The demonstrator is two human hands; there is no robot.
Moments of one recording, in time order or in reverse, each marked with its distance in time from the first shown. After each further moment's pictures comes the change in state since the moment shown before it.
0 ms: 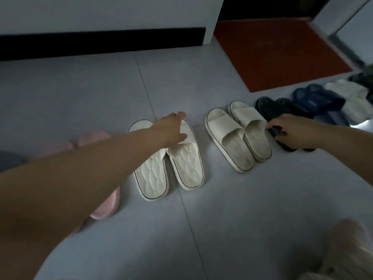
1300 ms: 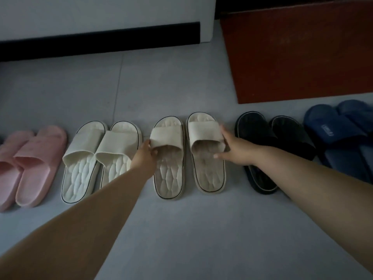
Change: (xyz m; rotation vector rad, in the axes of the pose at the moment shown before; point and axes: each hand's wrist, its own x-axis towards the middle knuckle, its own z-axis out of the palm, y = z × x) left_hand 0.093 0.140 0.128 -0.430 0.367 -0.740; right_hand 0.147 0.117 0.041 0.488 -0.254 -0.449
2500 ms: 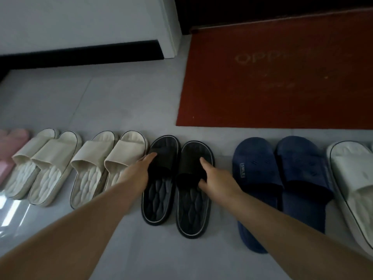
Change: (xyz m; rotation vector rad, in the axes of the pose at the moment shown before) left_hand -0.041 0.199 0.155 0.271 0.010 -0.080; right_hand -0.017 0.204 -0.104 -0.049 0.013 -0.172
